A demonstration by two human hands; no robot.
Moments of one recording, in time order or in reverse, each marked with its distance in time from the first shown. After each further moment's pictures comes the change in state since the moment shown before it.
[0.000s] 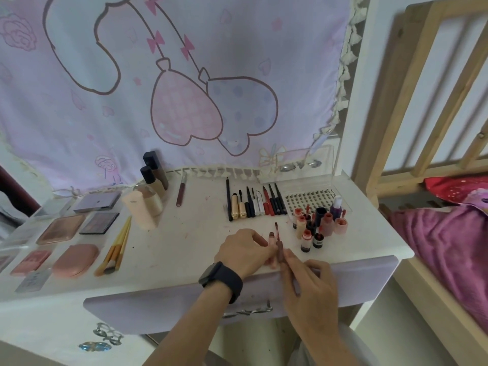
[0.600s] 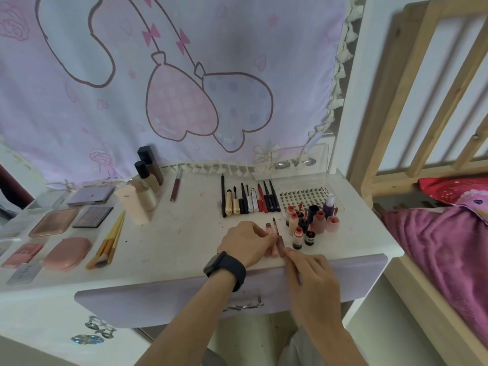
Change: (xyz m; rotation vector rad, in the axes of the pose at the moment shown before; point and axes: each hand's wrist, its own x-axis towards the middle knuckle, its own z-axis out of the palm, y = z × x) left_hand 0.011 0.013 0.014 -0.034 0.013 0.028; right_hand 0.014 0.014 -0.020 0.016 -0.092 -0.039
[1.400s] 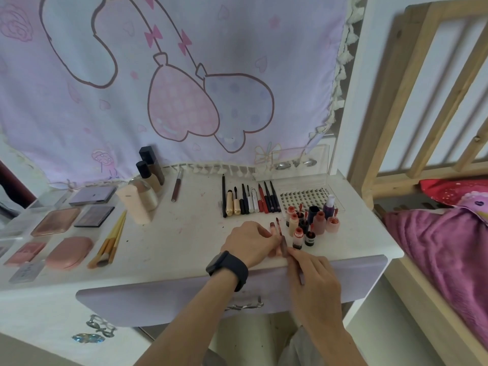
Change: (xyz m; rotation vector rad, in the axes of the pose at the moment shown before) left_hand -0.004 0.010 0.000 -0.014 -0.048 0.024; right_hand 0.000 0.001 0.000 0.040 0.007 0.043
